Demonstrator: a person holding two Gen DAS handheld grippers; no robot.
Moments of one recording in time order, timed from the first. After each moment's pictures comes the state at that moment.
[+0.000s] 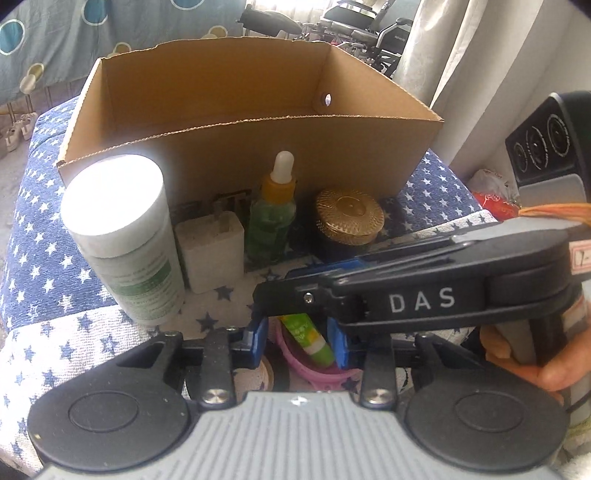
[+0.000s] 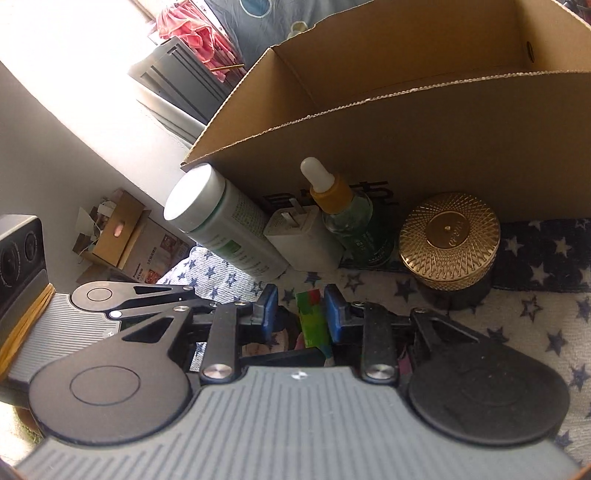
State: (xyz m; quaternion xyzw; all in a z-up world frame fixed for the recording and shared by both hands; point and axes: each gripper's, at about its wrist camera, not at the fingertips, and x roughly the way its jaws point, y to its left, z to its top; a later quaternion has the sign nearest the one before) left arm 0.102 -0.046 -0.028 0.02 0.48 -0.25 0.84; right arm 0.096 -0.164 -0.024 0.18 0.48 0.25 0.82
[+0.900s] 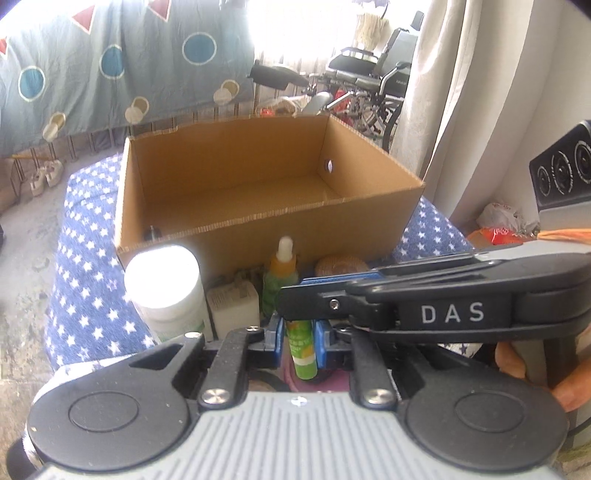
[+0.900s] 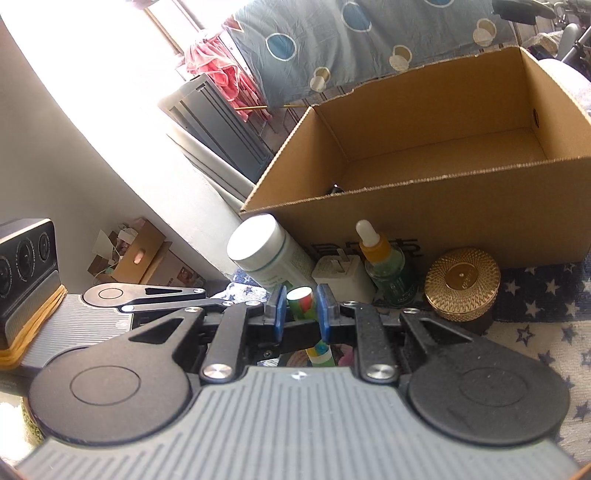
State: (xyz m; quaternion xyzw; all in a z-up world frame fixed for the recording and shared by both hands) left arm 0.078 -0.044 0.035 0.04 0.40 -0.22 0.89; right arm 0.062 -0.170 0.035 0.19 0.40 0.27 0.86
